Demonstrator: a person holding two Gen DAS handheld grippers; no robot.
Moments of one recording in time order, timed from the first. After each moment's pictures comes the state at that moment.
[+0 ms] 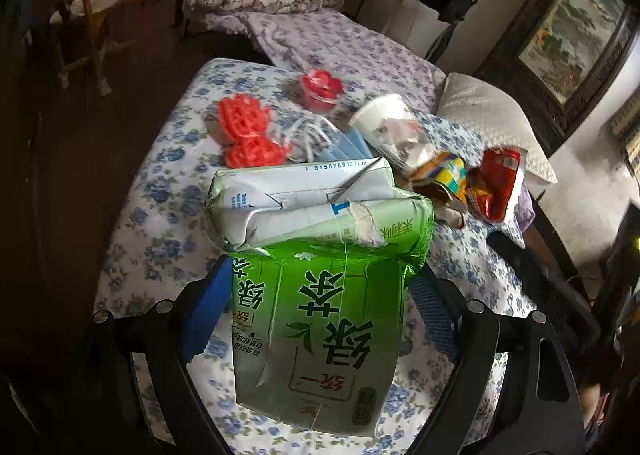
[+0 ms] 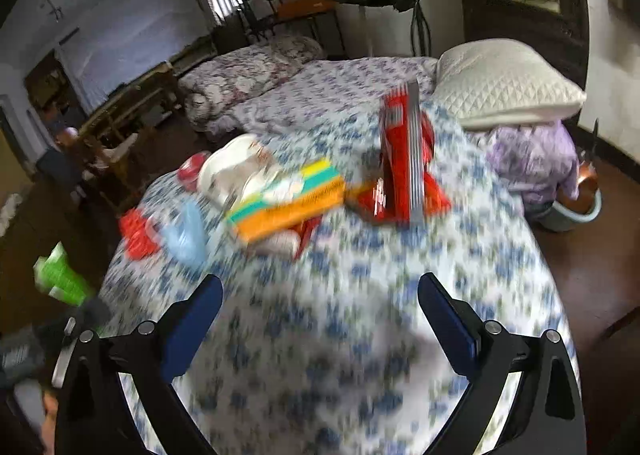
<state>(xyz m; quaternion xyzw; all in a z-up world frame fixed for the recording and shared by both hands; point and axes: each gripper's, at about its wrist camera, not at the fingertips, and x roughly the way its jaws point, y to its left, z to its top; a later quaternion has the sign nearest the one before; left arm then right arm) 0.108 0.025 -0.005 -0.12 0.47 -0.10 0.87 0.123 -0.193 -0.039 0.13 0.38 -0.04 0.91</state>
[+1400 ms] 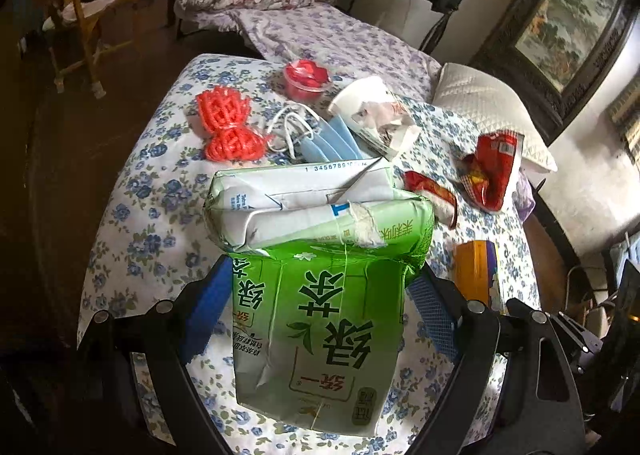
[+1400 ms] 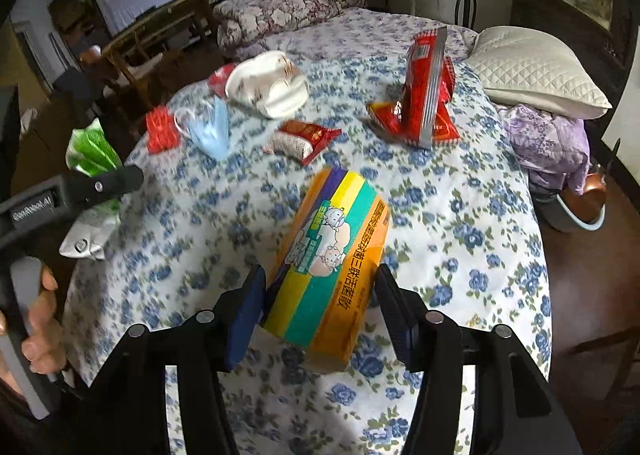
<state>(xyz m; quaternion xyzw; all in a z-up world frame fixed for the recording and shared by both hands) 0.105 0.001 -0.012 -0.09 0.48 -0.11 0.87 0.063 -0.183 -0.056 0.07 0.47 0.04 0.88</state>
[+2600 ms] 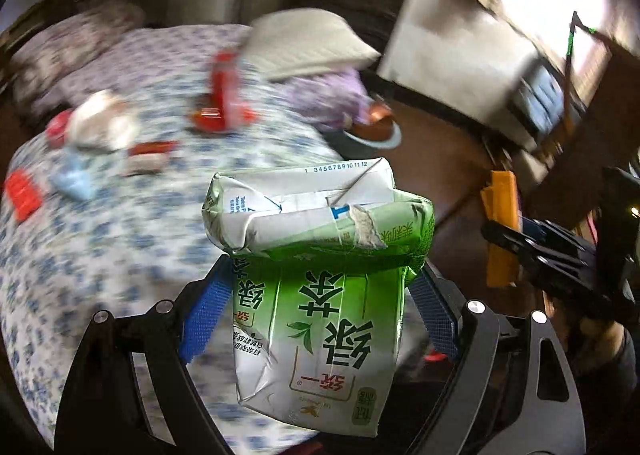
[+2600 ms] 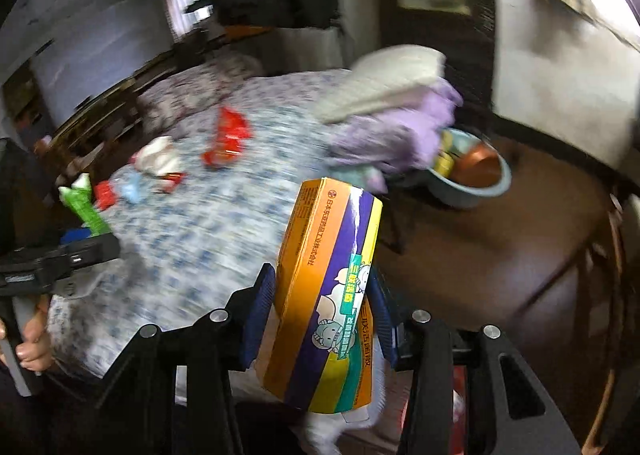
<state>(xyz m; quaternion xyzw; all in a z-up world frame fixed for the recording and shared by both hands) -0.012 -0.182 0.008 0.08 0.44 -0.38 0.81 -0.137 -0.355 -0.036 0.15 0.37 -0.13 0.91</state>
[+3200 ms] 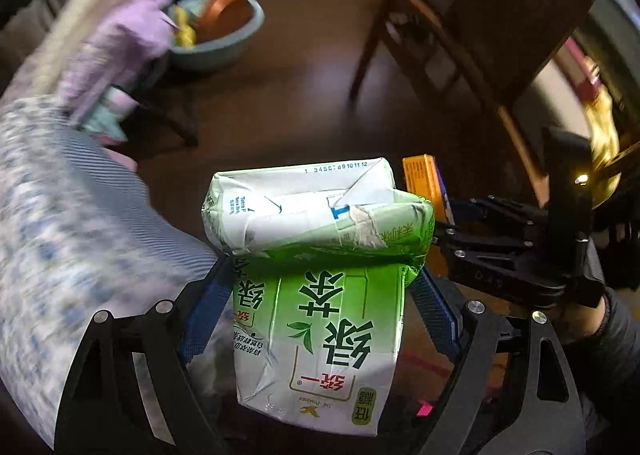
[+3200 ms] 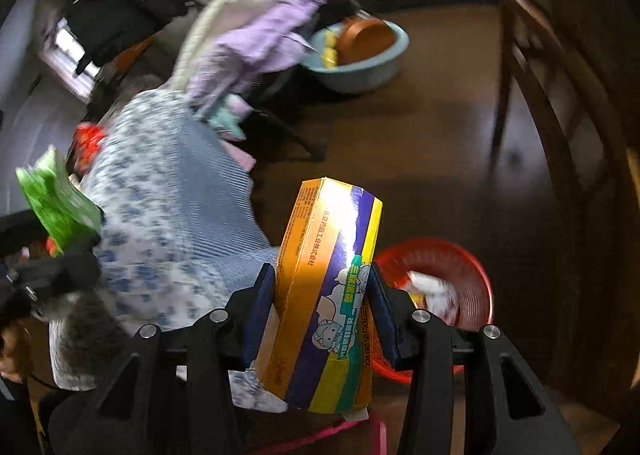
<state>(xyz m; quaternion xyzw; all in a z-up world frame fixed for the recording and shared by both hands) -0.122 -0.432 -0.095 0.32 0.52 -0.49 0.62 -0.267 -0.478 -0.205 0.39 0.40 -0.20 0.81</state>
